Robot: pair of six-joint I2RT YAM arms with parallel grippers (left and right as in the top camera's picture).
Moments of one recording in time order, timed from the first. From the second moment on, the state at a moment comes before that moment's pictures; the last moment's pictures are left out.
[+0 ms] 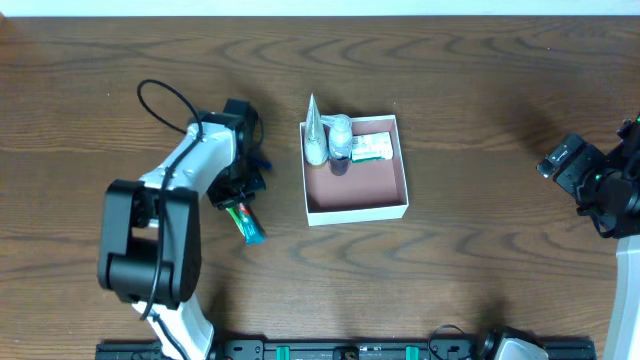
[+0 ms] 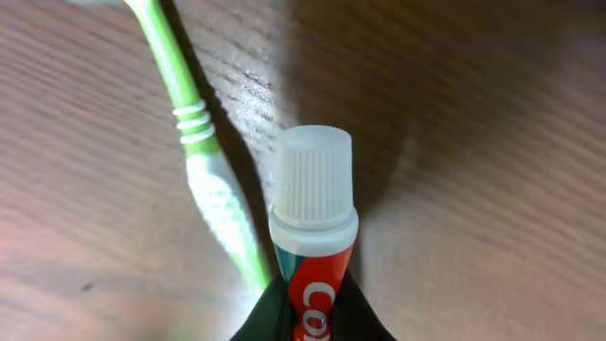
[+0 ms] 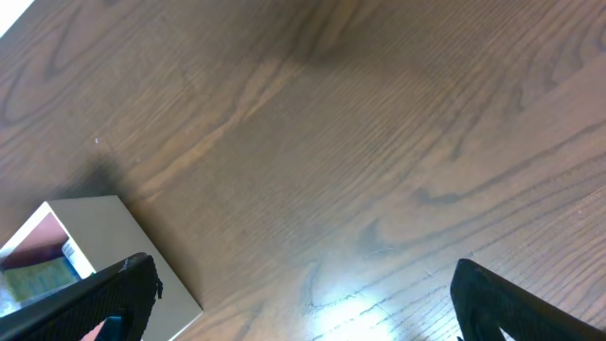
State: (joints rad) left arm -0.18 1.89 1.24 -1.05 -0.03 -0.58; right arm -0.32 1.18 1.32 -1.17 -0.03 0.44
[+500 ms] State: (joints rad) left arm -0.36 1.45 1.31 -1.07 0.03 -0.27; right arm -0.32 1.18 1.32 -1.17 -0.03 0.44
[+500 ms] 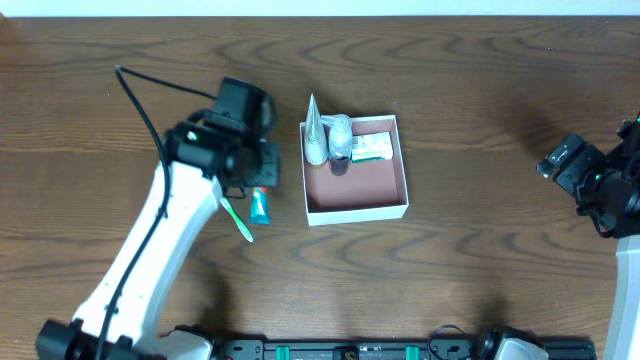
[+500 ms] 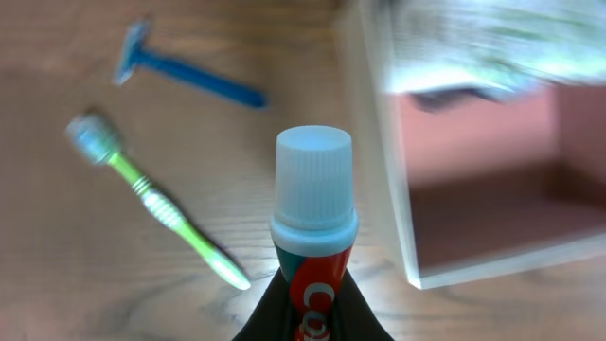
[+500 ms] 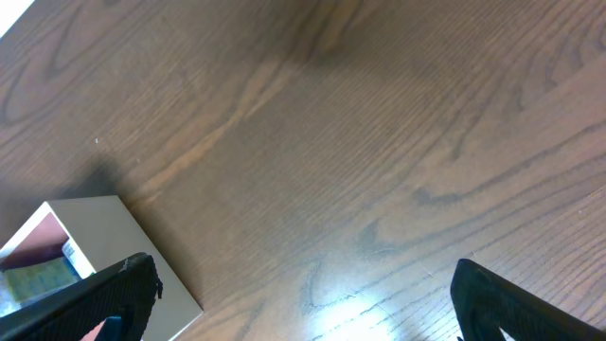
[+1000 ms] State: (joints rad) left arm -0.84 1.39 1.31 -0.88 -0.02 0.02; right arm -0.32 1.18 1.32 -1.17 -0.03 0.44
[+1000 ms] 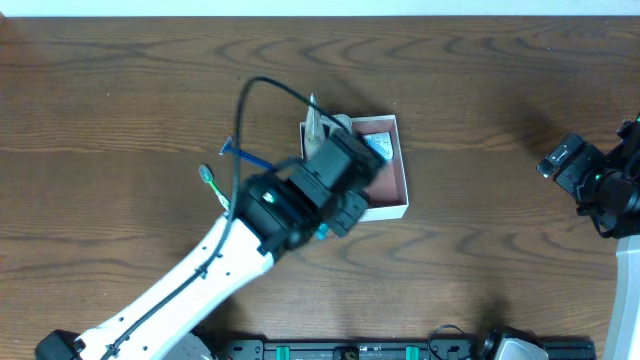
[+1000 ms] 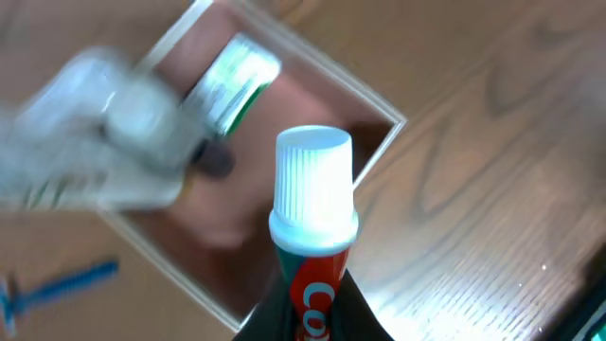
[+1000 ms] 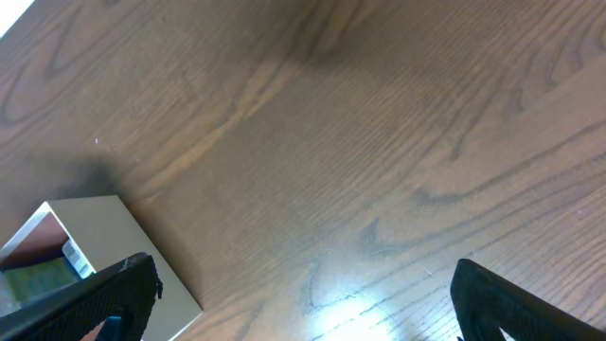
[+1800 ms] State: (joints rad) left arm -0.90 1.69 1.31 -0.80 -0.05 0.64; right arm -0.32 1.18 1.32 -1.17 -0.03 0.44
